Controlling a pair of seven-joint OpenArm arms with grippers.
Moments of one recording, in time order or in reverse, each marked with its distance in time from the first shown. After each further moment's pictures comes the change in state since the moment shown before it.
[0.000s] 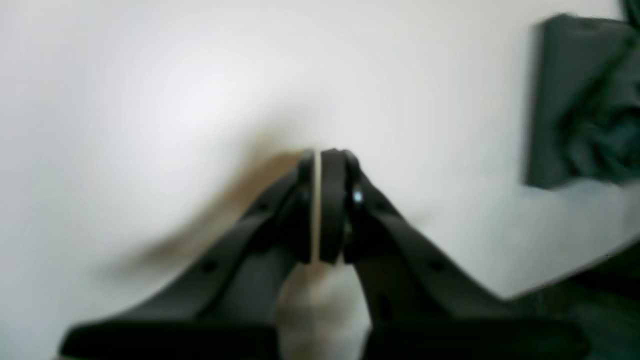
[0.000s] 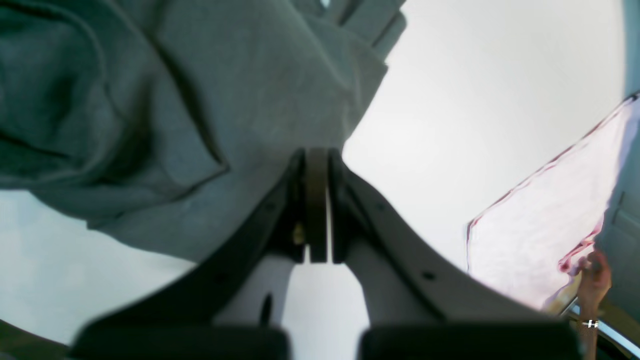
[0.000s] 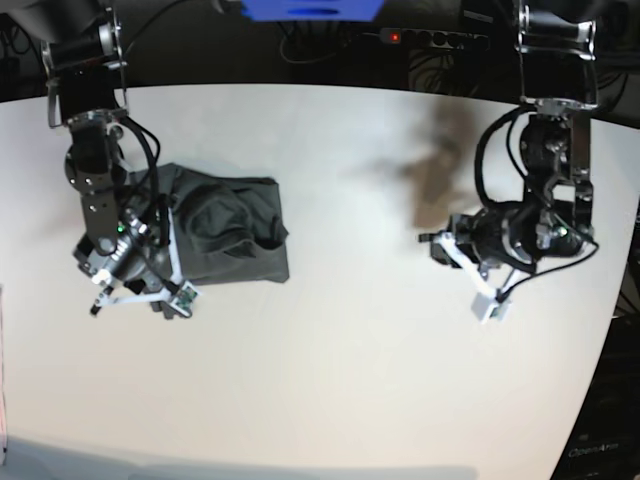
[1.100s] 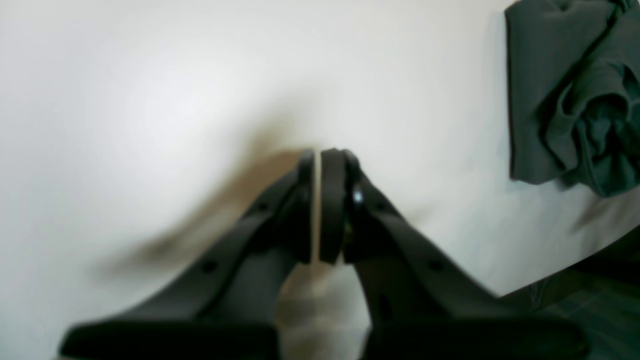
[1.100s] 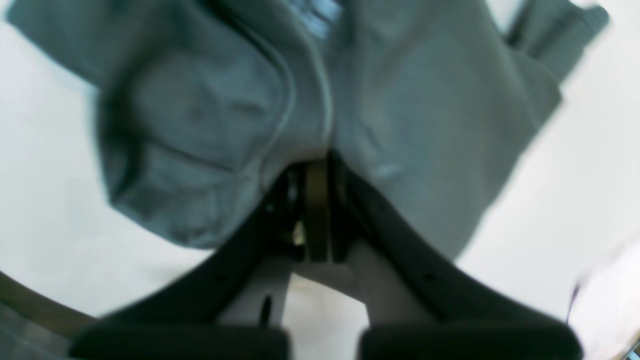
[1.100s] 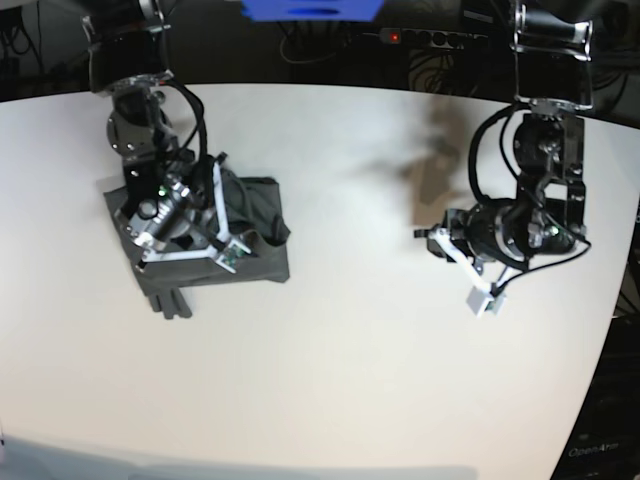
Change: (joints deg) left arm 0.4 0.5 0.3 -1.8 1.7 0.0 -0.2; right arm -7.1 -9.5 0.2 0.2 -0.3 0.0 -0.3
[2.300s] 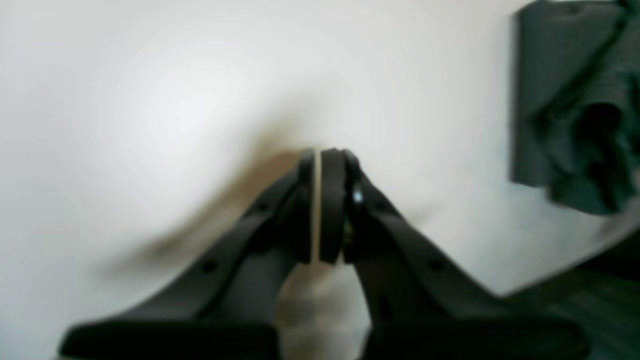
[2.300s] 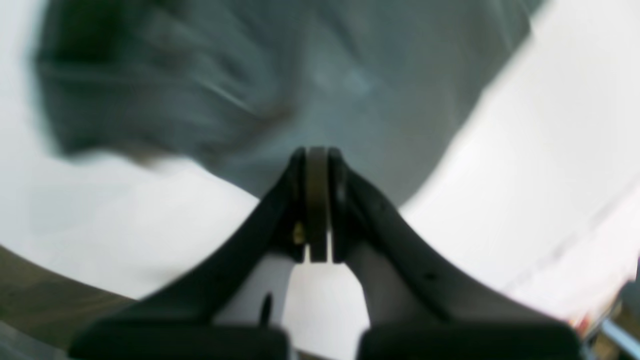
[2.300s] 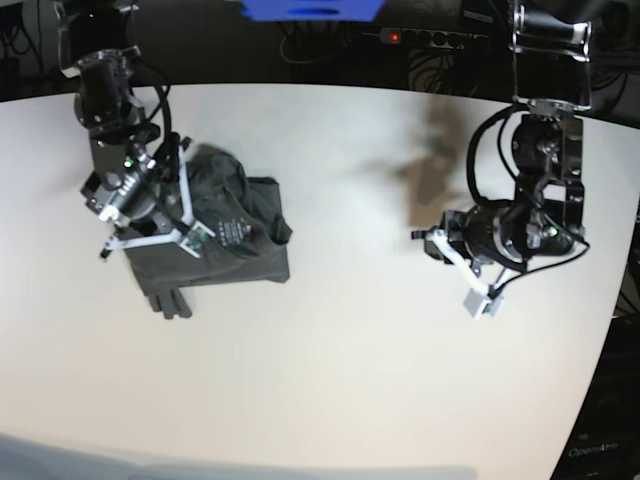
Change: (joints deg) left arm -0.2 0.3 0.2 1.0 -1.3 0.0 0.1; right arm -5.4 7.9 2.3 8.7 0.2 0.0 0.1
